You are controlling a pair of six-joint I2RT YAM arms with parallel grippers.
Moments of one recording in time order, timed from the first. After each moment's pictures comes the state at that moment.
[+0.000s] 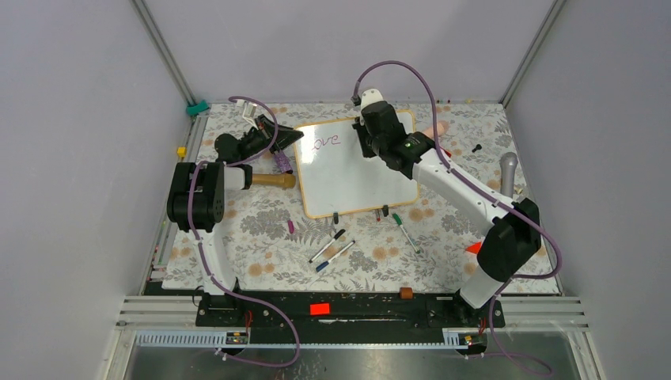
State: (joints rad) left arm -0.01 2.02 1.02 1.45 1.06 -0.91; right arm 0.67 1.66 1.53 -0.48 0.30 0.10
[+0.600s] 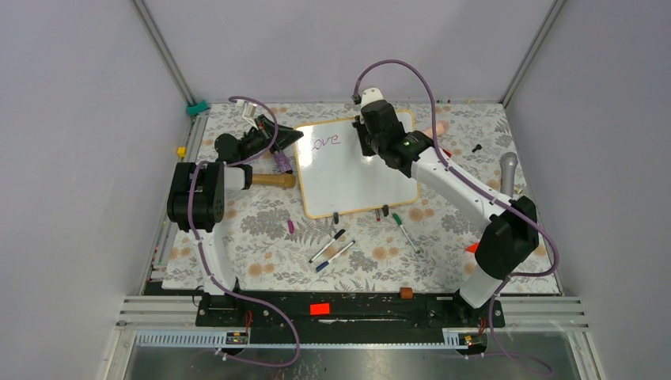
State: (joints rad) left arm -0.01 2.02 1.02 1.45 1.05 -0.90; right arm 0.66 1.68 1.54 -0.47 0.30 0.11
